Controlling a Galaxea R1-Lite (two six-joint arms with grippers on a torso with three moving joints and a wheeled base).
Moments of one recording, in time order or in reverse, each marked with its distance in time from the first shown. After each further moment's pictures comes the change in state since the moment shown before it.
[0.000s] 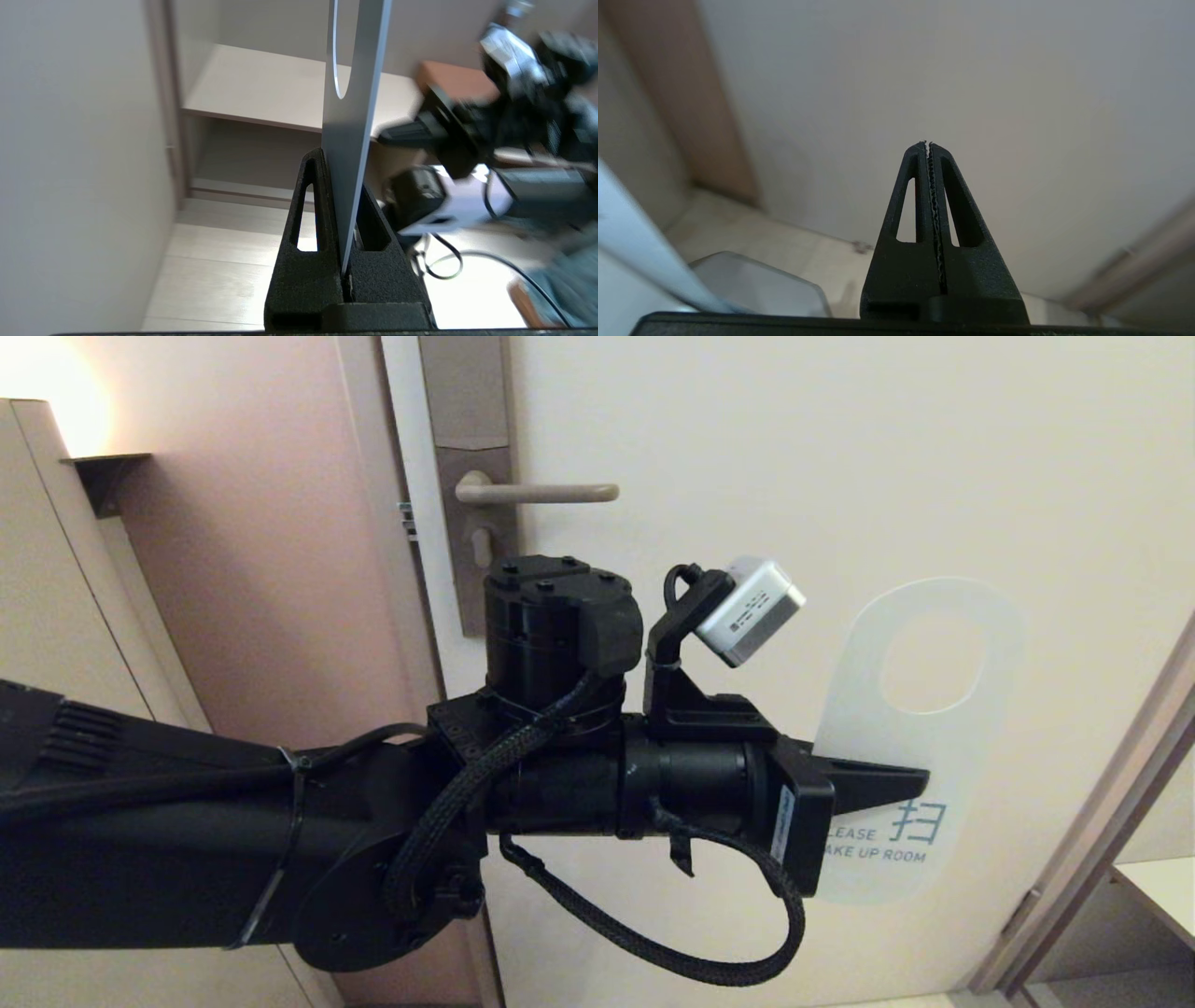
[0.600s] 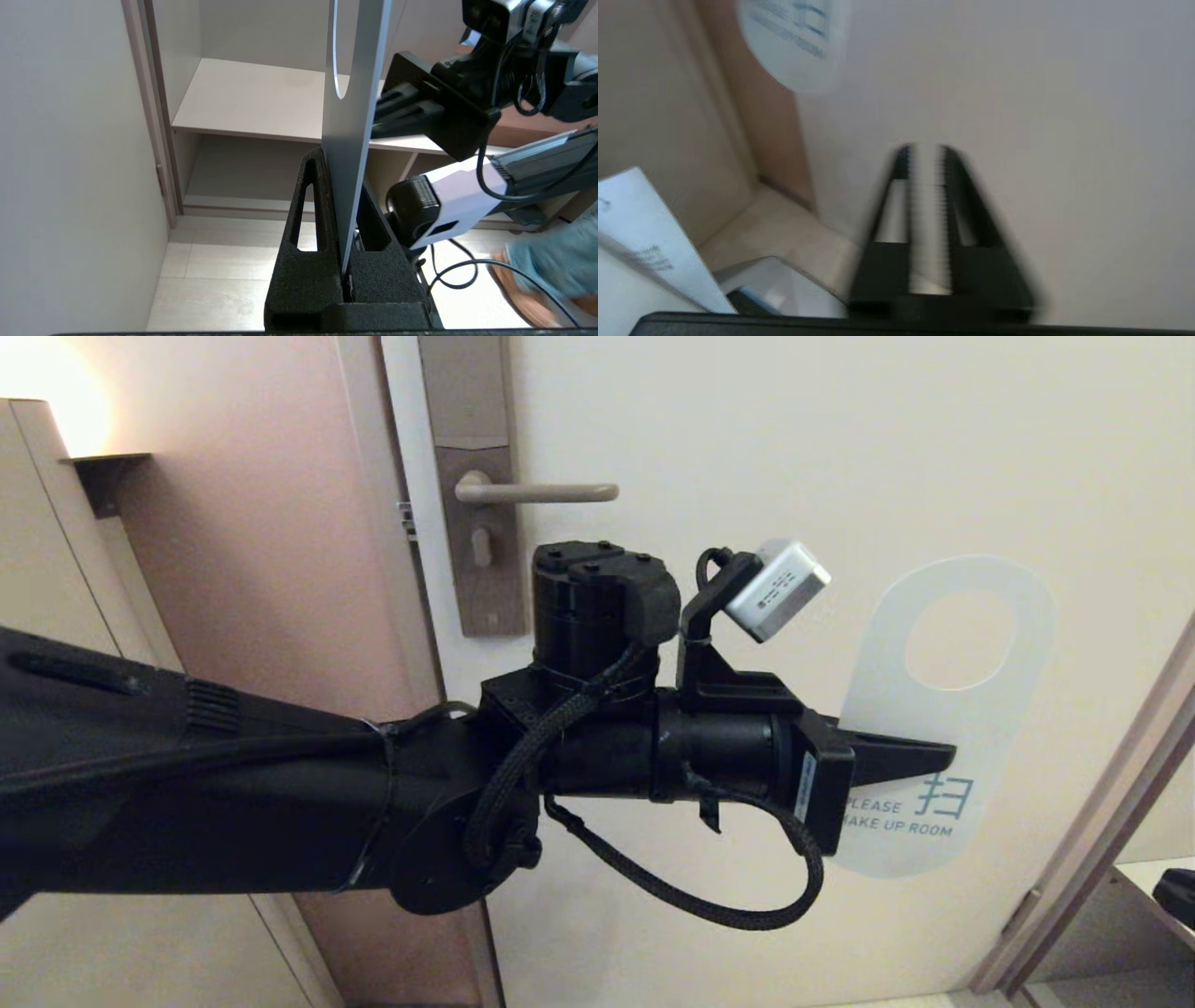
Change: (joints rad) left arm 0.015 0.096 -0.134 0.000 -0.073 -0.002; right arm 0.000 0.377 -0.110 -0.232 0.218 0.001
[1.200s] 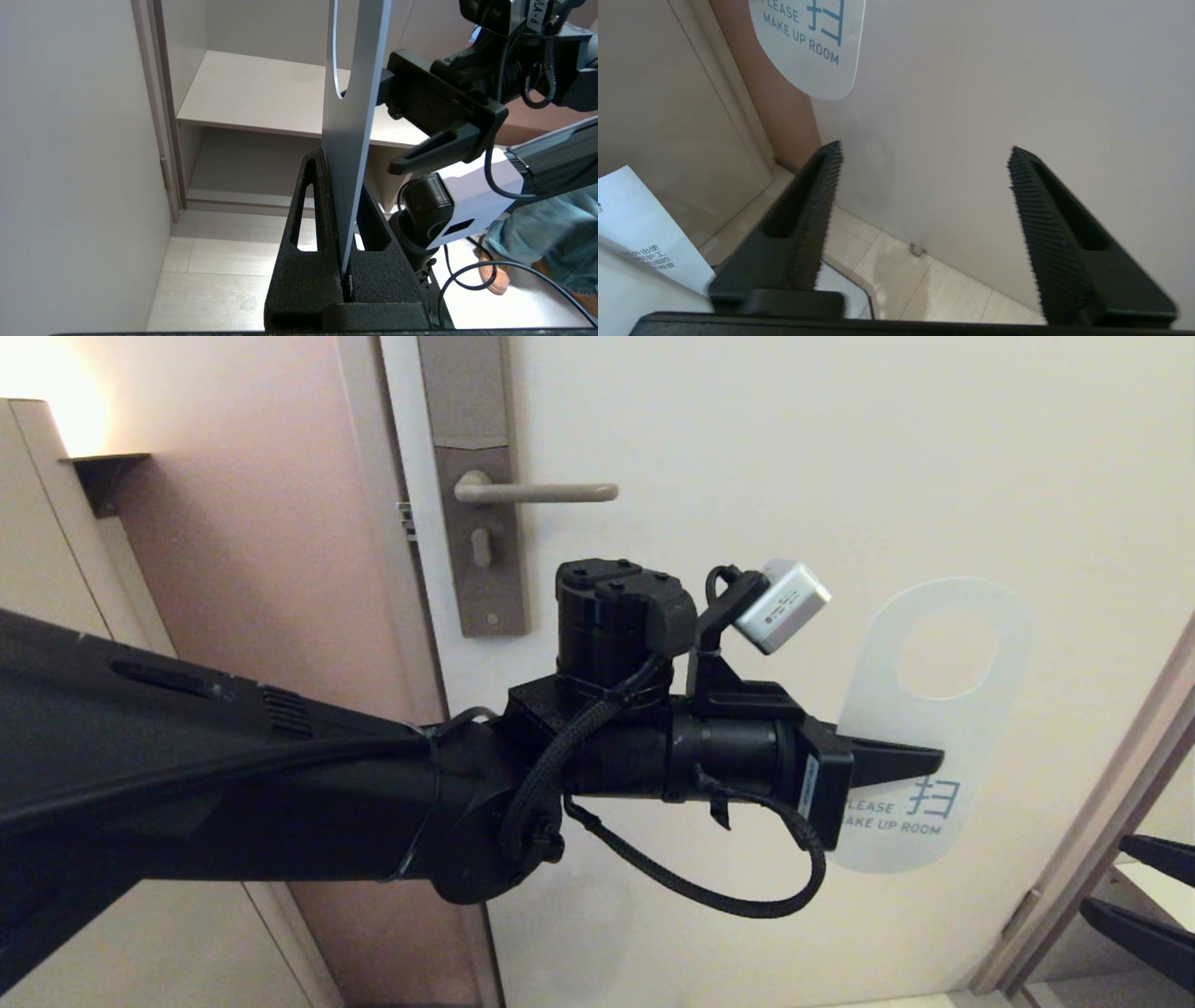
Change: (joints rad) left arm 0.009 0.050 -0.030 -0.001 0.002 -0.001; right arm 0.000 0.111 0.001 -0.025 0.028 0.001
